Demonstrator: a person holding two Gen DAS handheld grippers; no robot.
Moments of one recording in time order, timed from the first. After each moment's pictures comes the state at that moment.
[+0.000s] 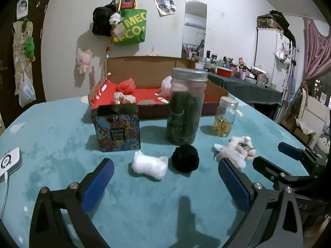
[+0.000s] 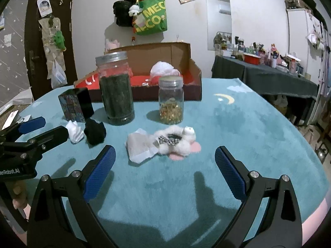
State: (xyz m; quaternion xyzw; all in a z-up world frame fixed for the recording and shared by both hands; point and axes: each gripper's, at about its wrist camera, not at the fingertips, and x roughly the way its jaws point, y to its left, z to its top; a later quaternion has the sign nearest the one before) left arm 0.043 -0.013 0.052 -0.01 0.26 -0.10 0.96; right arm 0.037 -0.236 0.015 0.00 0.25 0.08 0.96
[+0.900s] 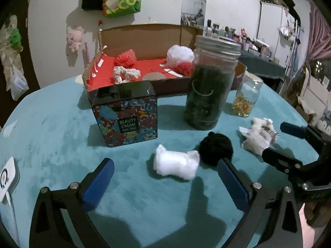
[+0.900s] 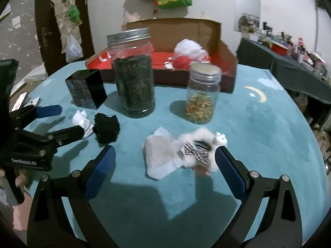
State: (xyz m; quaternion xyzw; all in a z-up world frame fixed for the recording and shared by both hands) left arm 0.100 0.012 0.045 0.03 0.37 -0.11 0.92; right arm 0.087 -0.209 0.024 -0.04 0.35 0.16 0.92
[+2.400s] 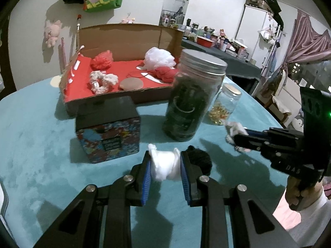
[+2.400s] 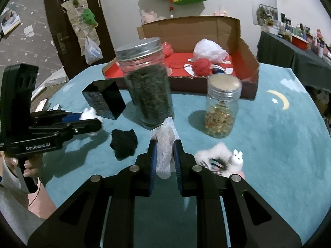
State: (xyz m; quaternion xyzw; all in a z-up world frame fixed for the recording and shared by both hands) left arm 0.117 0.019 0.065 -0.01 0.39 -0.21 0.90; right arm 0.108 -0.217 0.040 0.00 0.37 0.23 0.90
